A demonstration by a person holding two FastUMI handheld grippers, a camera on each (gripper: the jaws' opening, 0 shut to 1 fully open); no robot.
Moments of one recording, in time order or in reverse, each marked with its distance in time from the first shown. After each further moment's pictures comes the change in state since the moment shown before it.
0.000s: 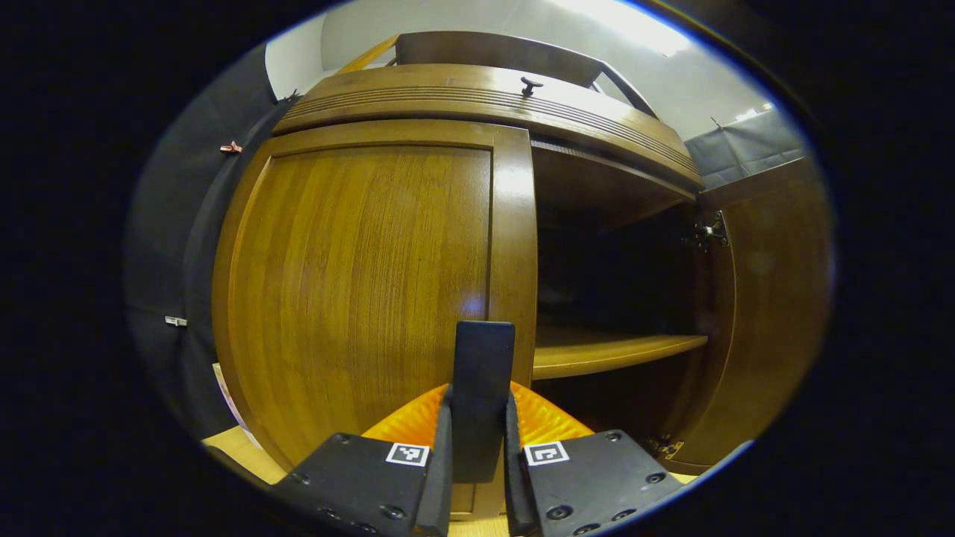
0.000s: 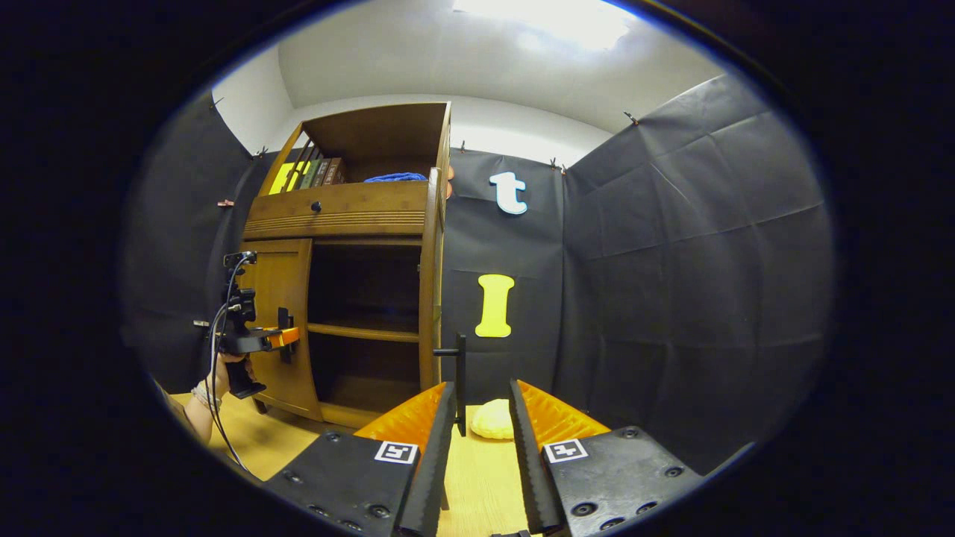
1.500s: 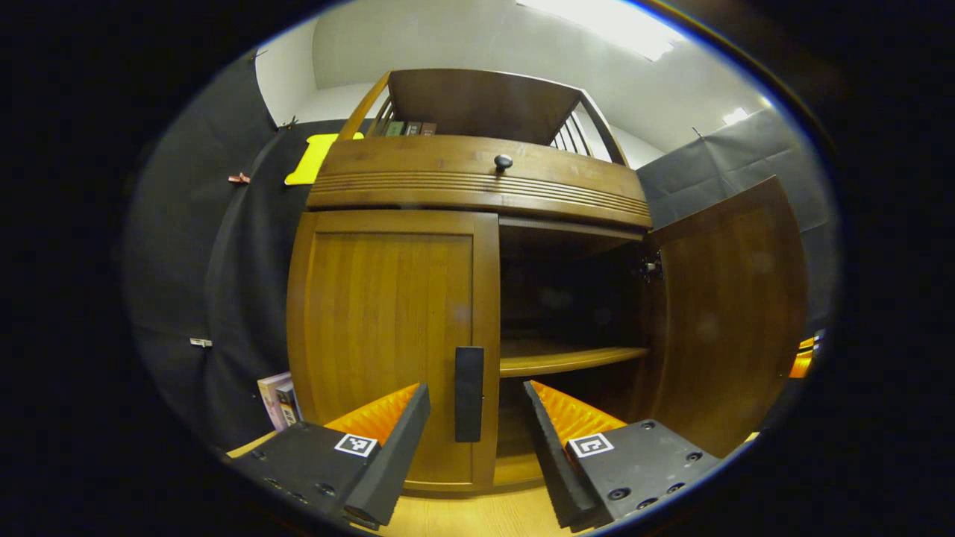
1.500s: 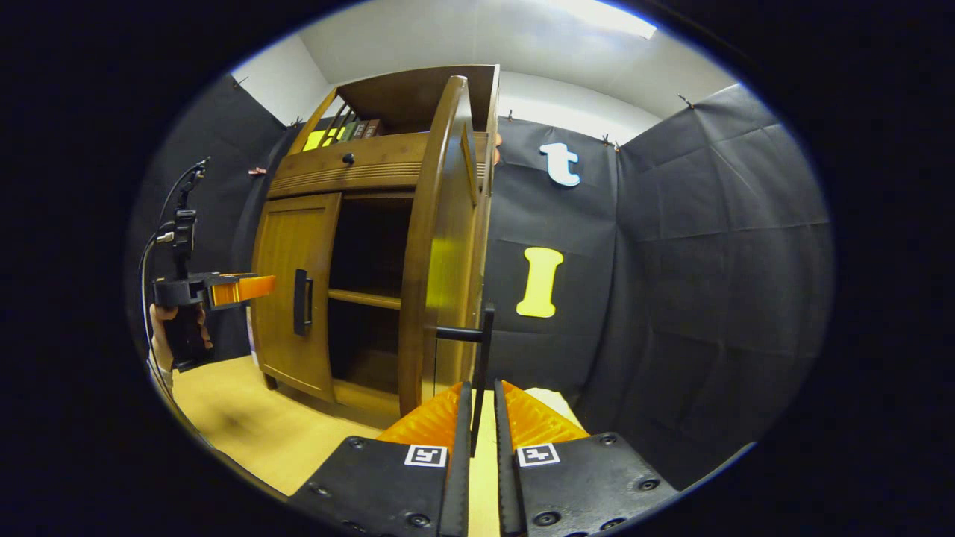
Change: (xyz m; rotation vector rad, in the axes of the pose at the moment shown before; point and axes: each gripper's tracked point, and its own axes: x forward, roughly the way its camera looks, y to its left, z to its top) left arm -0.098 -0.016 0.043 0.000 -0.053 -0.004; right arm 0.071 0.041 -0.046 -0.069 0.095 0.134
